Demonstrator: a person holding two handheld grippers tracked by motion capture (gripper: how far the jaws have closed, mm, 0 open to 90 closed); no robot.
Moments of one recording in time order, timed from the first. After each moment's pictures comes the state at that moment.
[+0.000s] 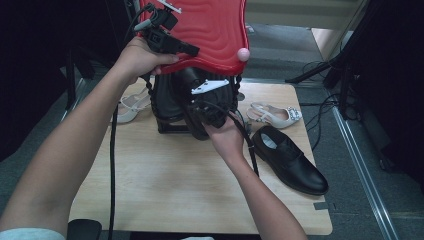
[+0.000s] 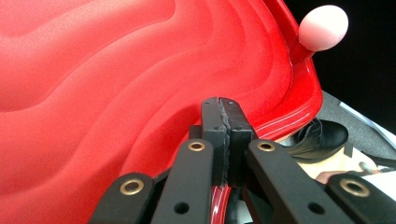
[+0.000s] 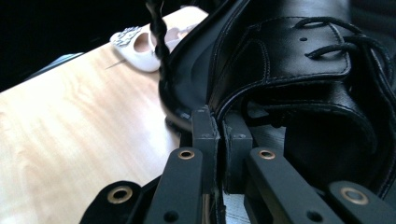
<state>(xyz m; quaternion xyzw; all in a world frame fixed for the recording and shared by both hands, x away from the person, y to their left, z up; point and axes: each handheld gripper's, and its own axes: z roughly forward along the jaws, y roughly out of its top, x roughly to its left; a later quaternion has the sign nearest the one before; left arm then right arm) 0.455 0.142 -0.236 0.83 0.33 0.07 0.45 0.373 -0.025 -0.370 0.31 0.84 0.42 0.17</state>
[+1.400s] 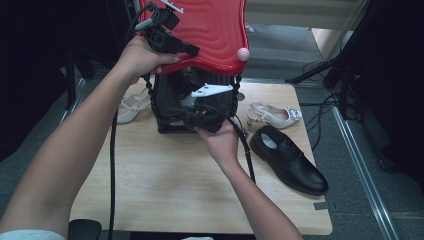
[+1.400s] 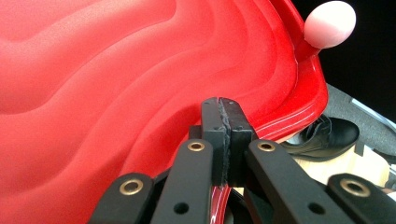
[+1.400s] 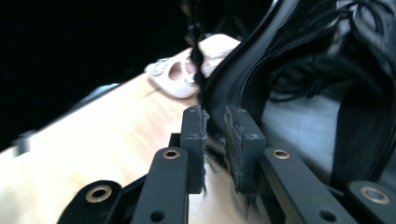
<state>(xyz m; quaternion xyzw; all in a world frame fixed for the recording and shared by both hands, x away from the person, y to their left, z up) 0.454 0.138 -0.233 0.83 0.34 0.08 0.43 0.355 -0.031 -0.373 0.30 0.81 0.49 0.09</state>
